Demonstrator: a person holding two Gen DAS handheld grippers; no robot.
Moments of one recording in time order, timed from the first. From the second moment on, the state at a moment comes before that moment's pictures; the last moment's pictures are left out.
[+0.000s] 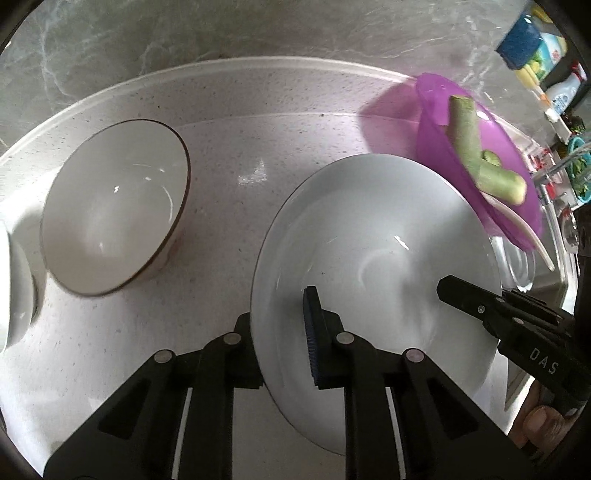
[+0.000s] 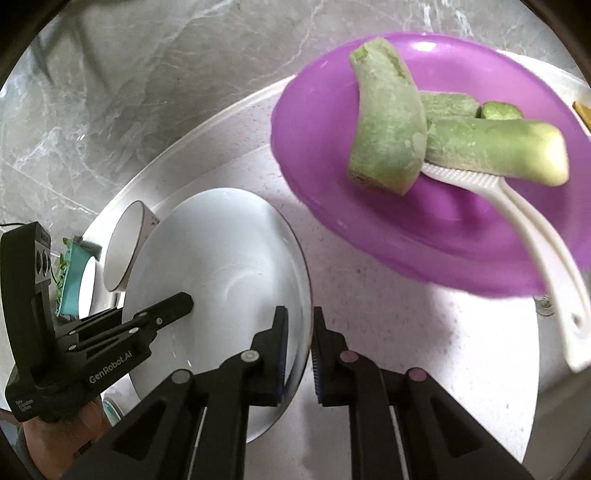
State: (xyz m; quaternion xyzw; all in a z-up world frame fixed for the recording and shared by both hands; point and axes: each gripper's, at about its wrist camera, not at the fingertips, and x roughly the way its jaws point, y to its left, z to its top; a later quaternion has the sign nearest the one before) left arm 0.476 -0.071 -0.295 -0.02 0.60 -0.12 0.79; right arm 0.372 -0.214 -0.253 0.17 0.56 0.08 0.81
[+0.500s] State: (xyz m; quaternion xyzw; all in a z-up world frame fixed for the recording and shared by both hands) left arm 0.346 -0.059 -0.251 -0.03 0.57 -0.13 0.81; right arm 0.280 -0.204 -0.213 0.14 0.55 0.11 0.82
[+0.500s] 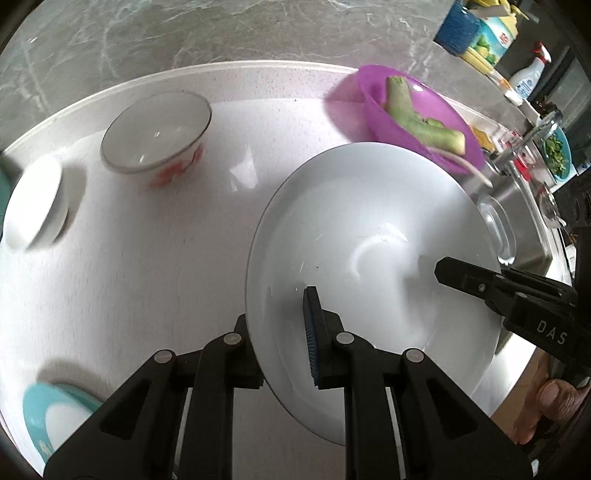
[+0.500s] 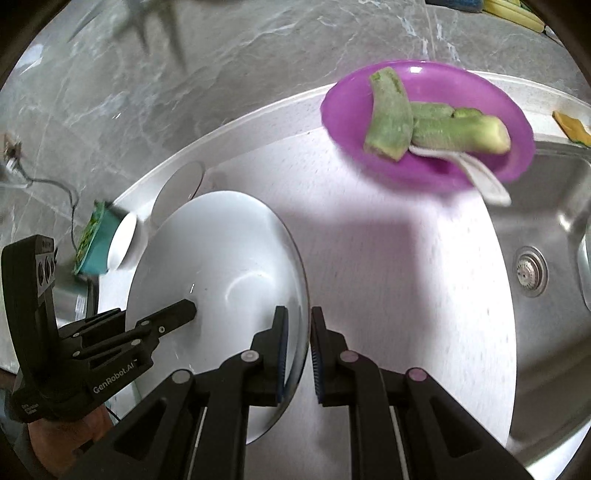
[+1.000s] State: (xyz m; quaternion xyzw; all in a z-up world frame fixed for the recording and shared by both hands) left arm 0.267 -0.069 -0.290 -0.01 0.59 -0.14 0.80; right arm 0.232 -0.188 -0.251 0.14 0.57 0.10 0.80
